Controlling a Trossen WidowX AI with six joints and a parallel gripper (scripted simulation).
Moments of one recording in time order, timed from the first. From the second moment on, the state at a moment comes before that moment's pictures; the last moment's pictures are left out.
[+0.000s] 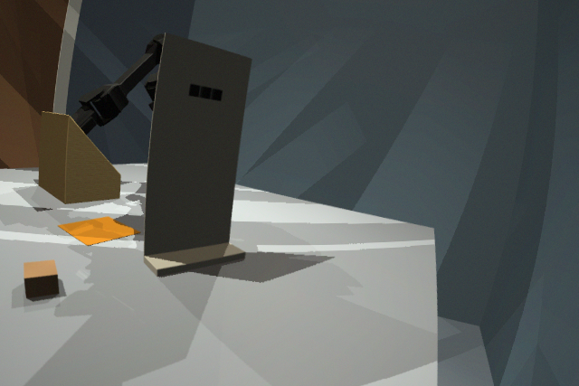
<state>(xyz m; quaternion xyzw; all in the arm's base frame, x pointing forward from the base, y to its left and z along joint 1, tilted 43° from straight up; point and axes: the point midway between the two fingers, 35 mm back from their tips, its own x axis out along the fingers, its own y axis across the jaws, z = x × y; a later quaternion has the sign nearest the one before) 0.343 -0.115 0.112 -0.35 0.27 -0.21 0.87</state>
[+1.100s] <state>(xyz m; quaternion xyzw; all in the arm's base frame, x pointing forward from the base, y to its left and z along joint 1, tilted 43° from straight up) 0.373 -0.130 0.106 -0.35 0.27 -0.21 0.87</state>
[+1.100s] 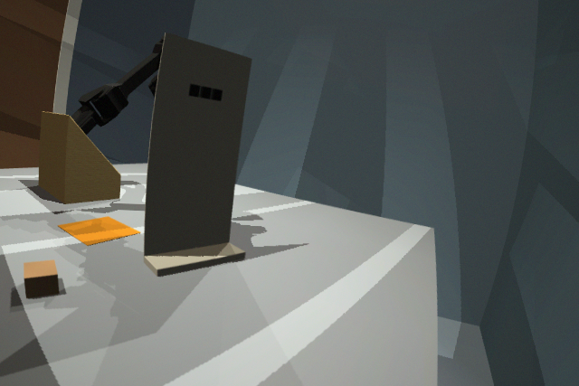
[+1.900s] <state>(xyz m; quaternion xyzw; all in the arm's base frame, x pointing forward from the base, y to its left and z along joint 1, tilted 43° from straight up) 0.374 -0.131 0.107 -0.35 0.26 -0.21 0.87</state>
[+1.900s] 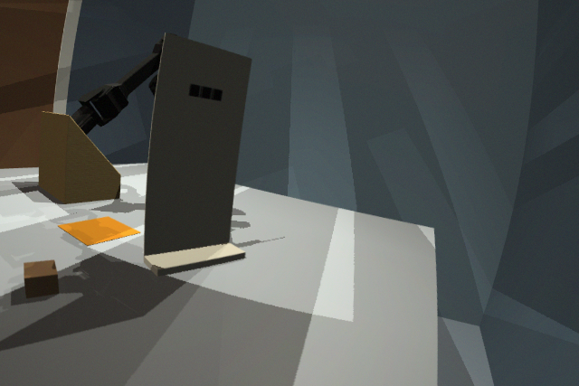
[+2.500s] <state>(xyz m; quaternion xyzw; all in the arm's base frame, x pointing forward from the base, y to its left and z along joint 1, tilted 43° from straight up) 0.368 -0.128 0.109 -0.35 0.26 -0.21 0.87</state>
